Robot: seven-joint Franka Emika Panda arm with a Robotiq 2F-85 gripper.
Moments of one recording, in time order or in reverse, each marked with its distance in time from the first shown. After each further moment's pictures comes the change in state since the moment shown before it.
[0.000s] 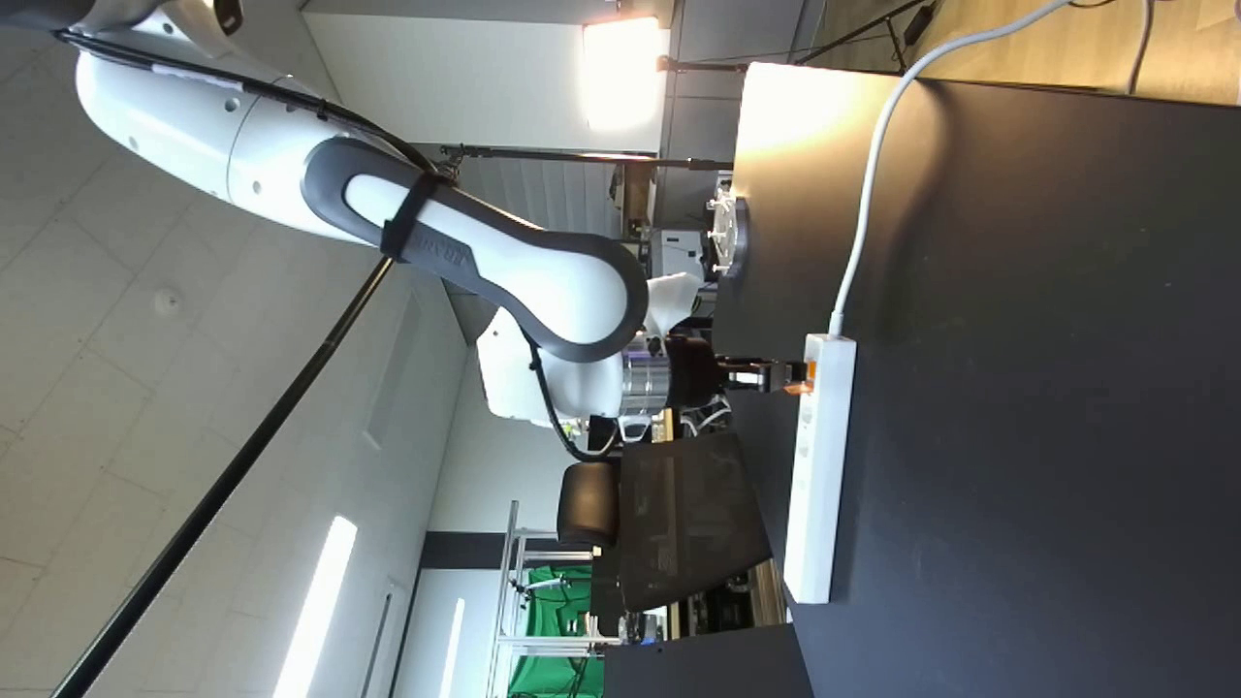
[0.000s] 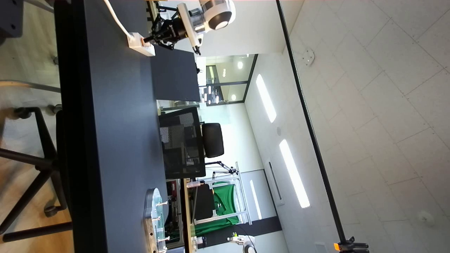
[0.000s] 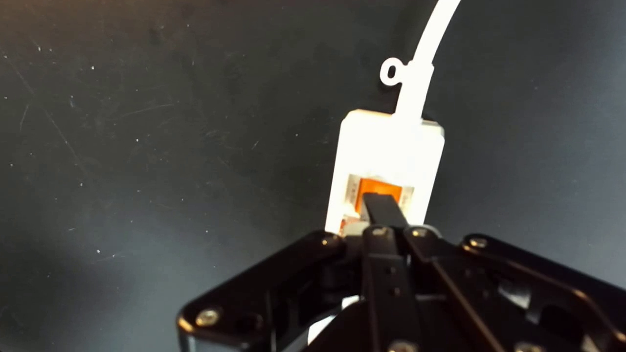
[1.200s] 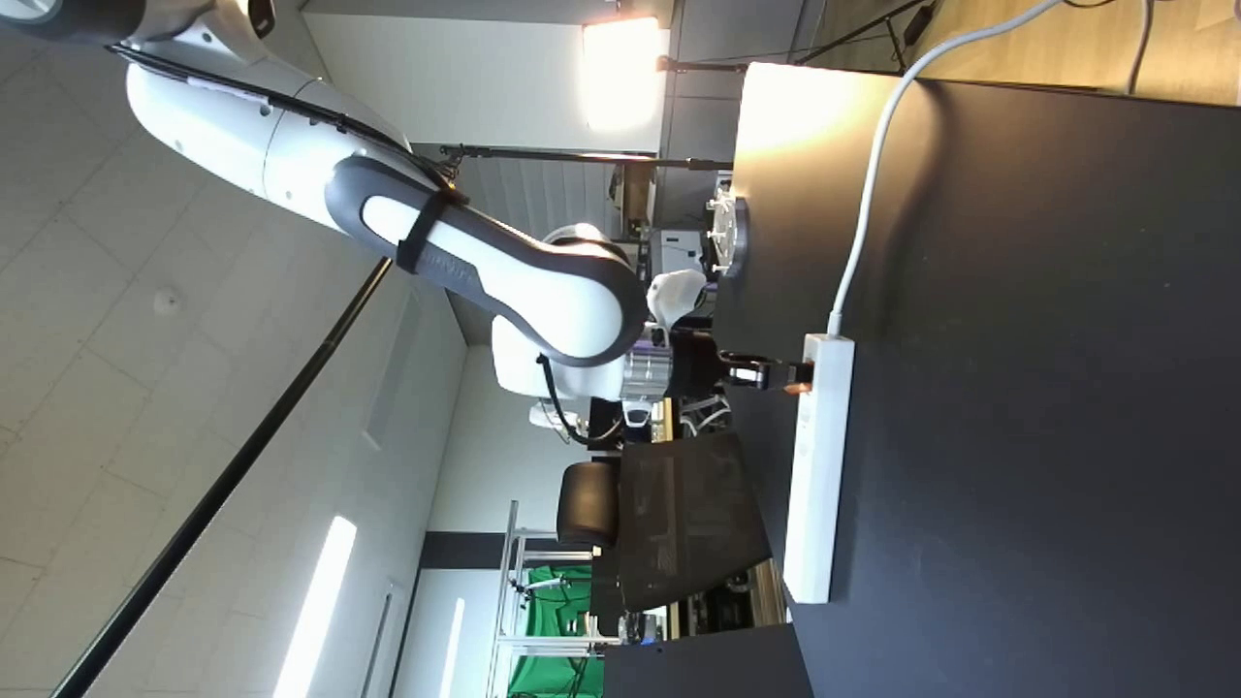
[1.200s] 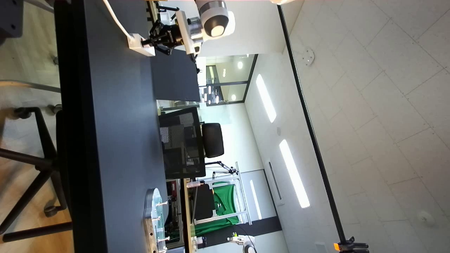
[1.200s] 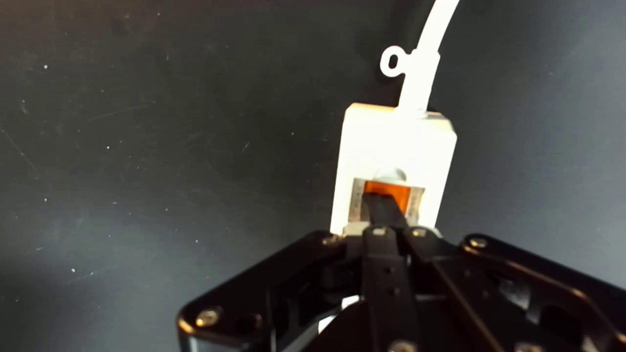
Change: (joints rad) arm -0.141 0.031 0.104 0.015 0.177 0.048 -0.184
